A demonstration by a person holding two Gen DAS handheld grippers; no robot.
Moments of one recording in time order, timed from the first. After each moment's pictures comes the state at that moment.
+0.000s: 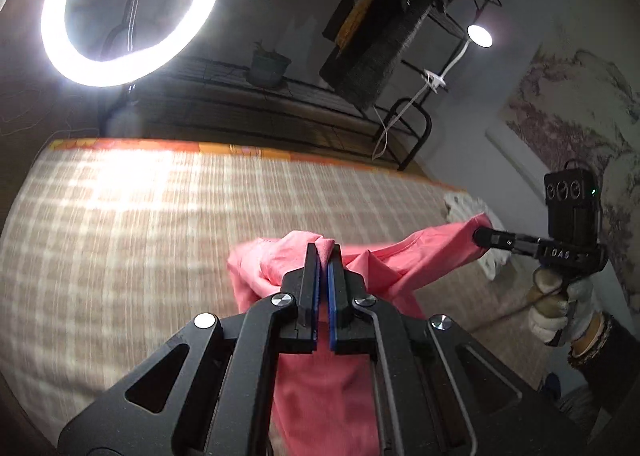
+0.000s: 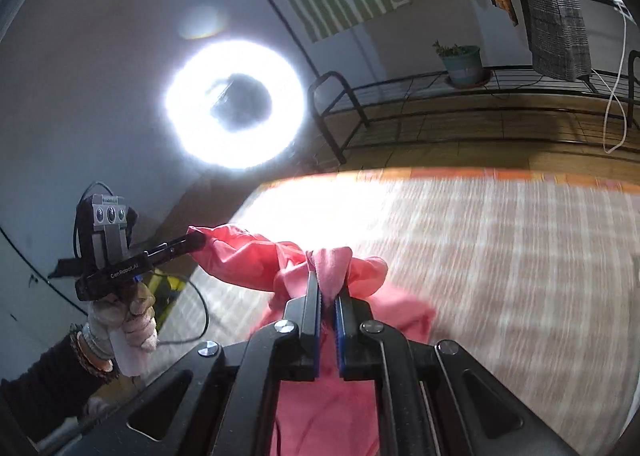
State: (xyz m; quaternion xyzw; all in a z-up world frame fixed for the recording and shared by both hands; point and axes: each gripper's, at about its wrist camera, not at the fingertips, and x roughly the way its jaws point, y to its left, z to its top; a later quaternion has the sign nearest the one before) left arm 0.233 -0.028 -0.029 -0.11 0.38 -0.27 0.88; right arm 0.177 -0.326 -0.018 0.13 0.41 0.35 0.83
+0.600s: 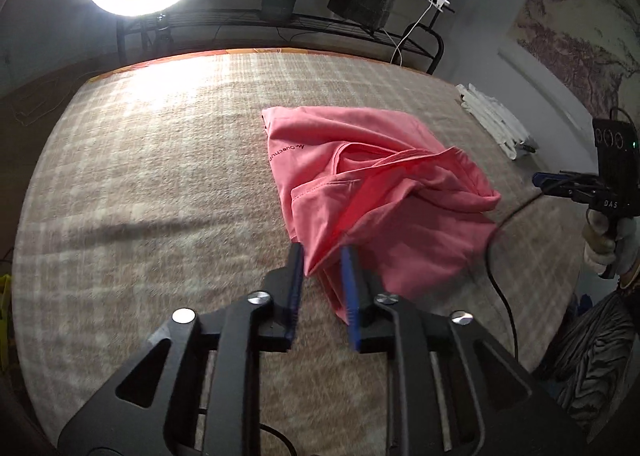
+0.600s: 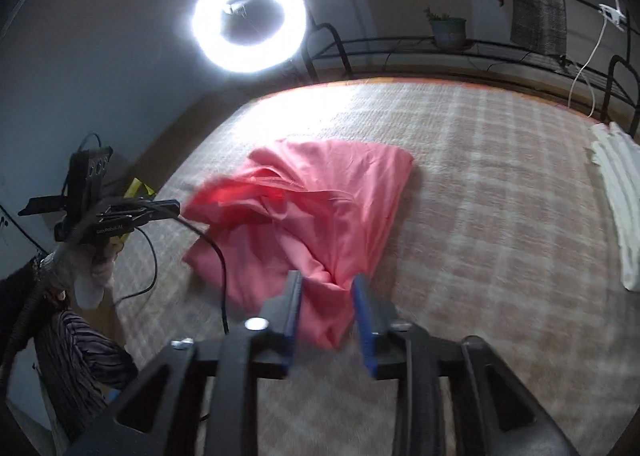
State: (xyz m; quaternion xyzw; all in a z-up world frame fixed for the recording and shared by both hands) left arm 0.107 -0.005 -0.071 -0.03 0.45 -0.25 0.86; right arm 0.039 -0.361 -0.062 0.04 0.45 0.32 0.83
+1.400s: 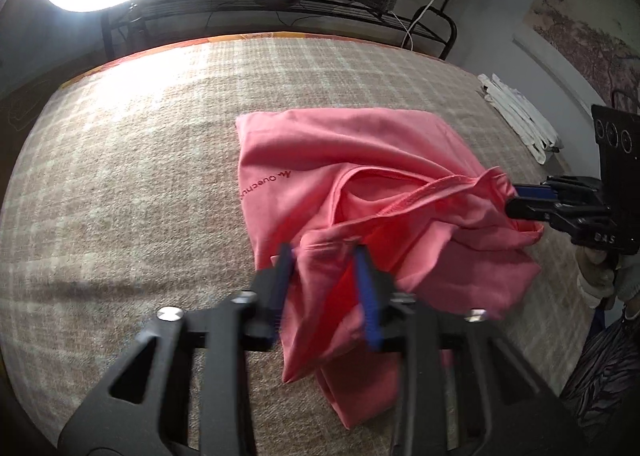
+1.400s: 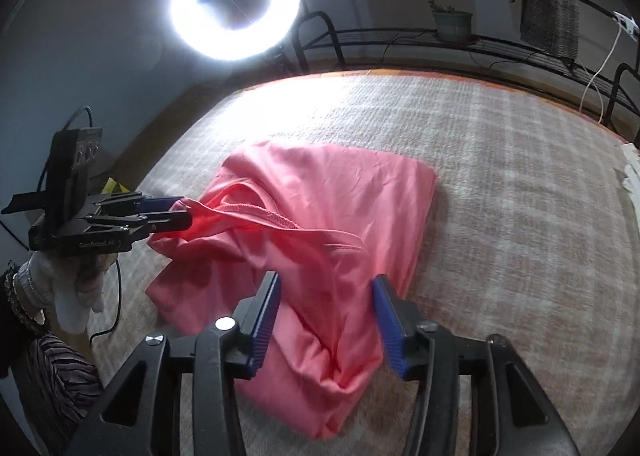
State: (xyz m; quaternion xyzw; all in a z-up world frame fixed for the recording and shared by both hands) left arm 0.180 -0.060 -0.108 0.01 0.48 -0.24 0.85; right arm 0.091 -0.300 -0.099 0.01 0.47 0.31 0.83
